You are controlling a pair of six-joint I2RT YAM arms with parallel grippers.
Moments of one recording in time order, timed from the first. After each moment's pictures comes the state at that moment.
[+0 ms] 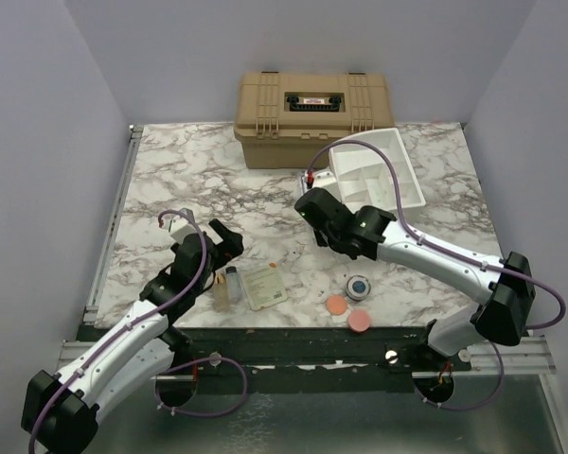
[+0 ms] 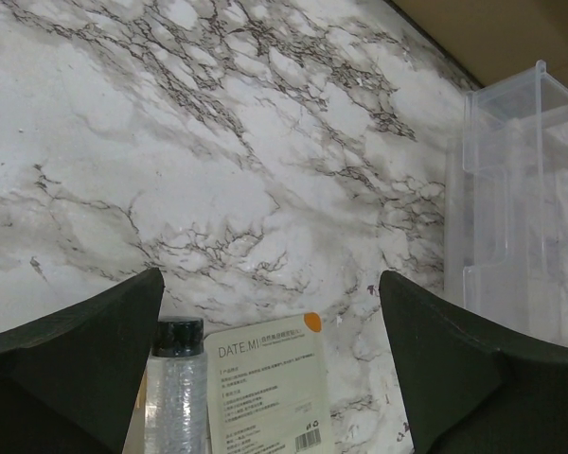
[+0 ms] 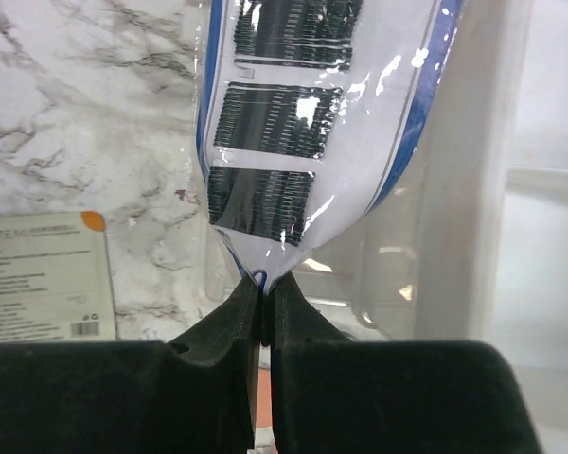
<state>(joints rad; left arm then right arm) -0.56 0.72 0.42 -0.20 -0.39 -0.87 0.98 1.49 1.30 -0.72 0.55 0.44</state>
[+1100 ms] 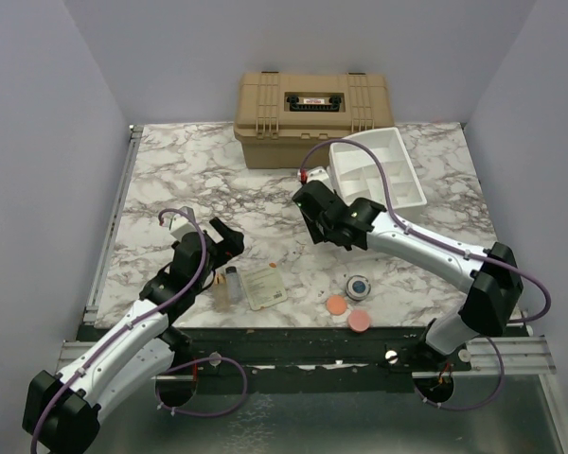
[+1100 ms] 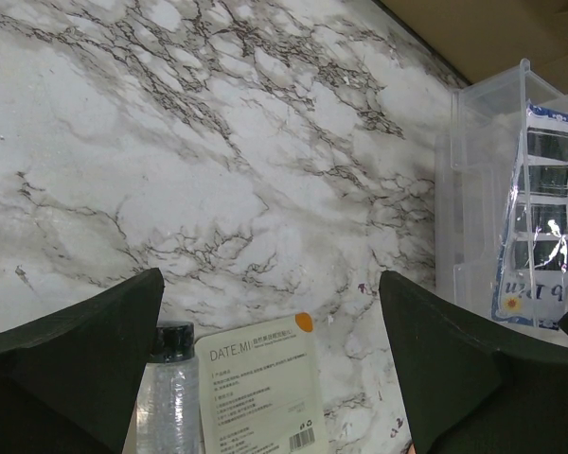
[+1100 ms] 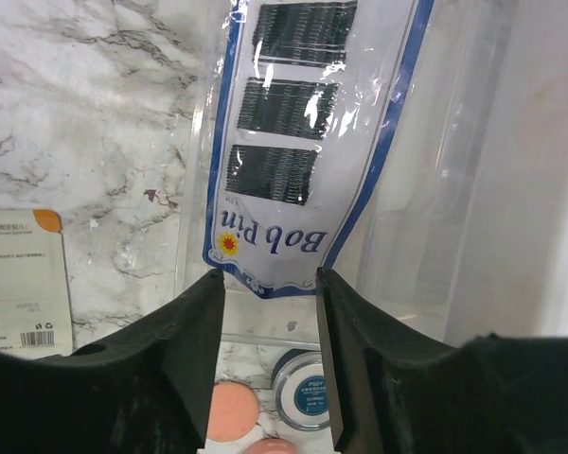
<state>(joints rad) -0.54 0.72 0.42 -0.16 -0.34 -0.85 0.90 1.58 1.33 -0.73 0.51 0.32</state>
